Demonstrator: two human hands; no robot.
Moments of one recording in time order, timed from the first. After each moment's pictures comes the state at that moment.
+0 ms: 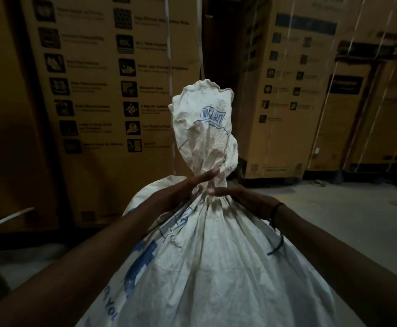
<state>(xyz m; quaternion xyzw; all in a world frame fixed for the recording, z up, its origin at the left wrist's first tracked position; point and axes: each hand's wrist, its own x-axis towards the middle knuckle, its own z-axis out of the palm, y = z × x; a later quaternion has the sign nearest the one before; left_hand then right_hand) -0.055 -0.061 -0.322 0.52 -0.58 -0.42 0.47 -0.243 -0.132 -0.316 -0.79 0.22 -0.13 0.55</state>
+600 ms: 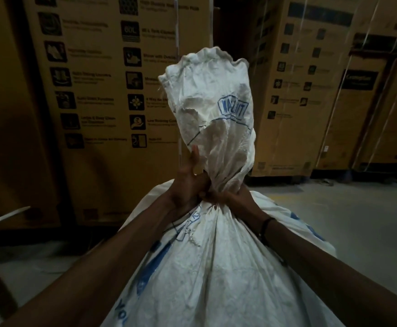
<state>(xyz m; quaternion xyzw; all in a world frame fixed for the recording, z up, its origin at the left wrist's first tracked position) -0.059 -0.059 -0.329 0.40 -0.52 -0.44 0.61 -0.177 -0.194 -0.397 -0.71 0.33 -0.39 0.49</state>
